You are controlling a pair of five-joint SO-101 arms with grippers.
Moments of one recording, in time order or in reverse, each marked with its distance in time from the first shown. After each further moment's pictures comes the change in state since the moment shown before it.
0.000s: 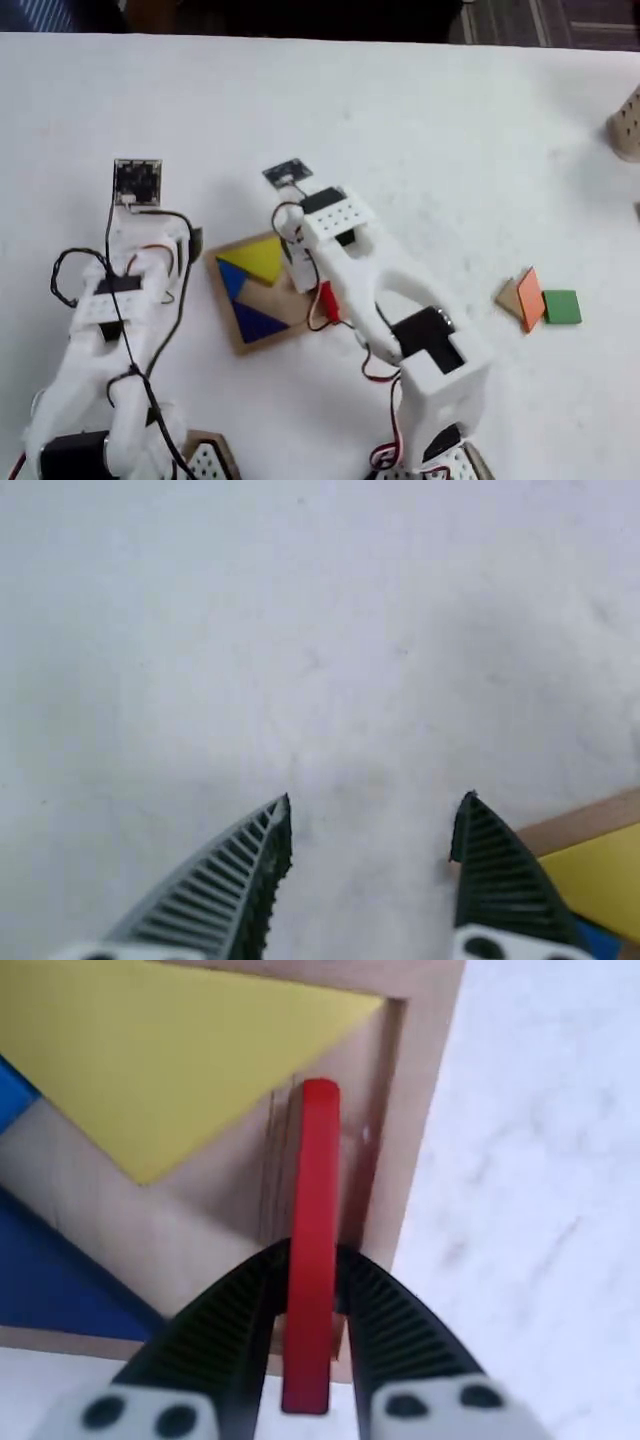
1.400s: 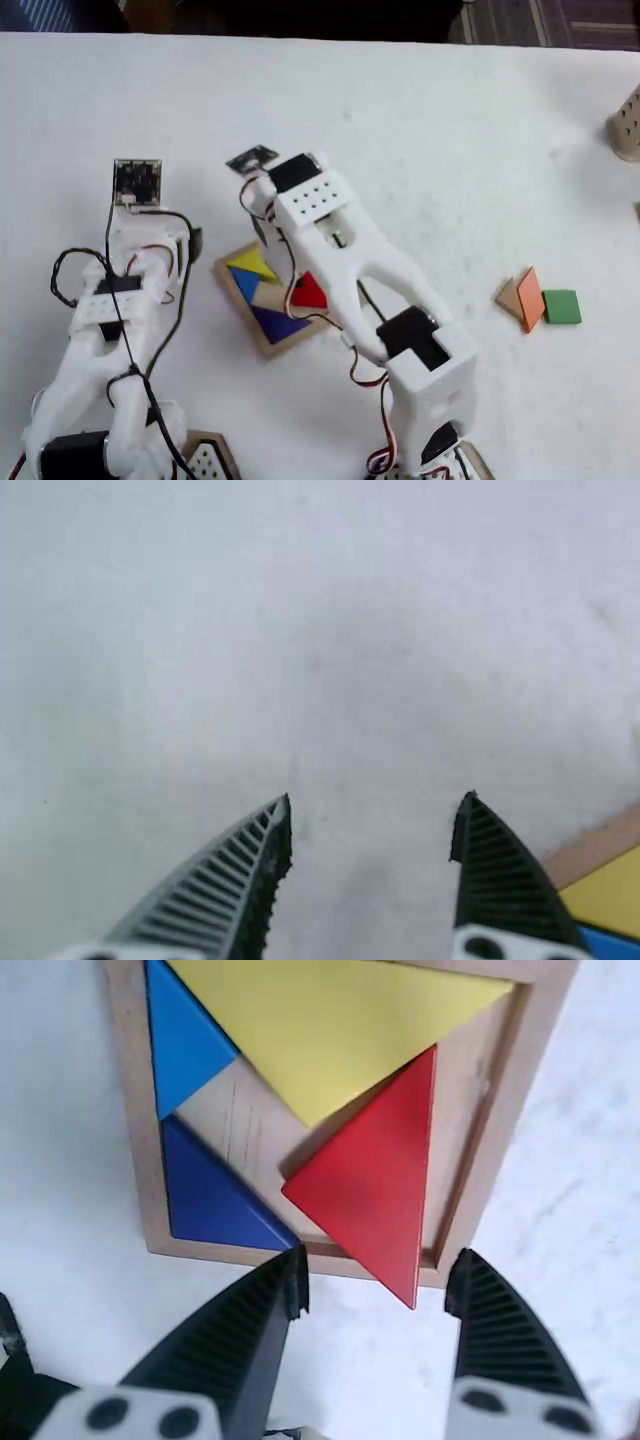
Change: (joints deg) left arm -0.1 0.0 0.0 0.0 0.0; right arm -3.6 1.8 -21.4 25.2 4.6
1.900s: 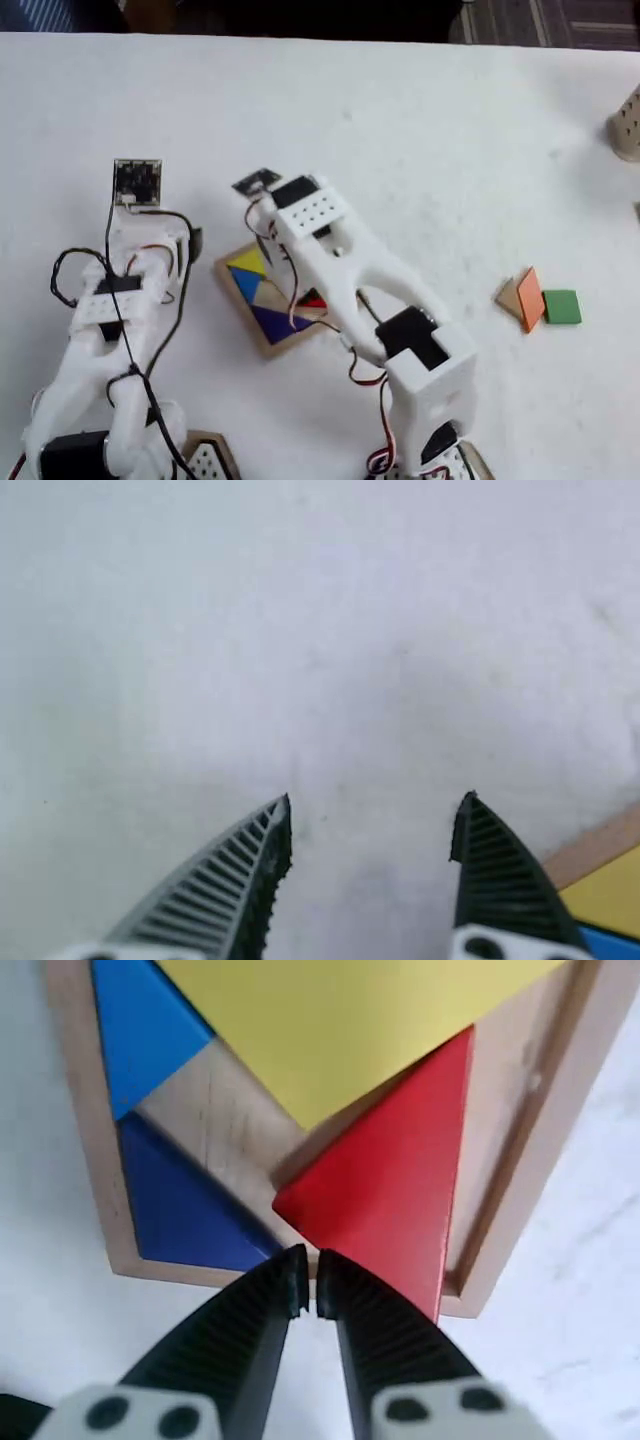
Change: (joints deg) left arm 0.0 0.0 0.0 0.0 0.0; right arm -0.3 0.0 13.5 -10.1 0.1
